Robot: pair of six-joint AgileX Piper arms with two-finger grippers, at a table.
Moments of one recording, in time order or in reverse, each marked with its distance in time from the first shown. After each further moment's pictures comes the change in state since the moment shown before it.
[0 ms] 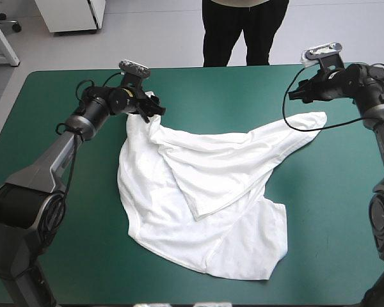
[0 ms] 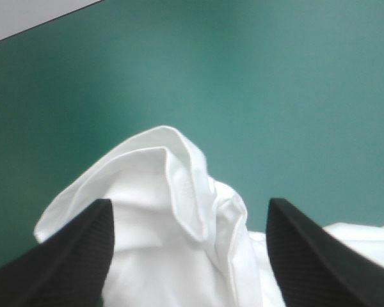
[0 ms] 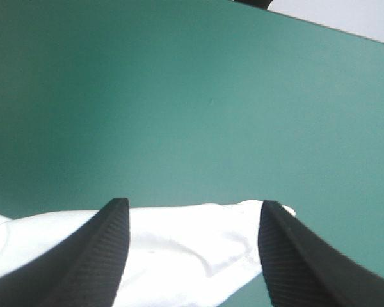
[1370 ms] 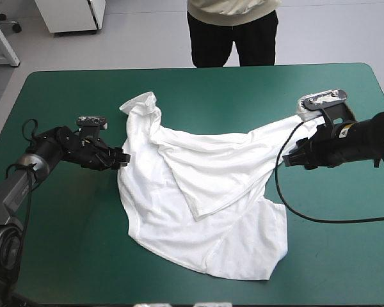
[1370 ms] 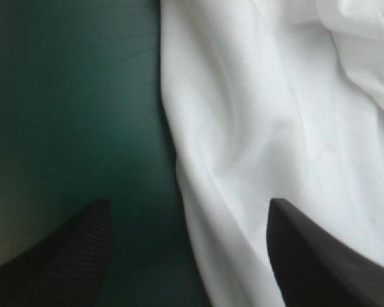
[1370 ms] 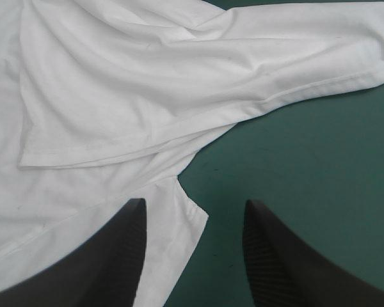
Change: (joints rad) left arm 0.224 -0.270 0.574 -0.302 0.108 0.143; right arm 0.183 -0.570 0.306 0.015 0.486 0.184
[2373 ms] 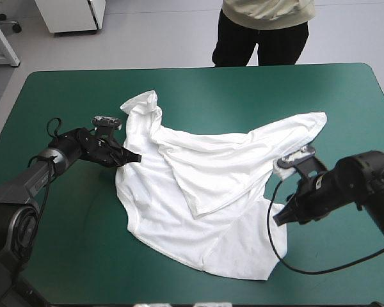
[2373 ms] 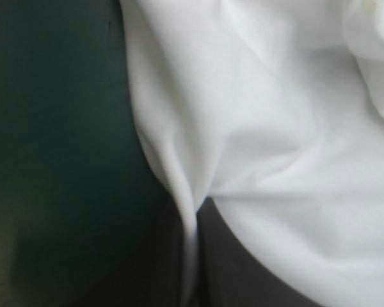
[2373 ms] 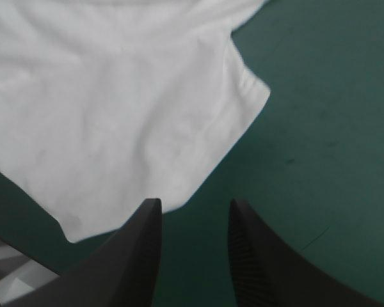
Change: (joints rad) left arm -0.059 0.133 -0.018 -0.007 -0.122 0.033; right arm 0.197 -0.086 0.368 -0.081 -0.004 0.034
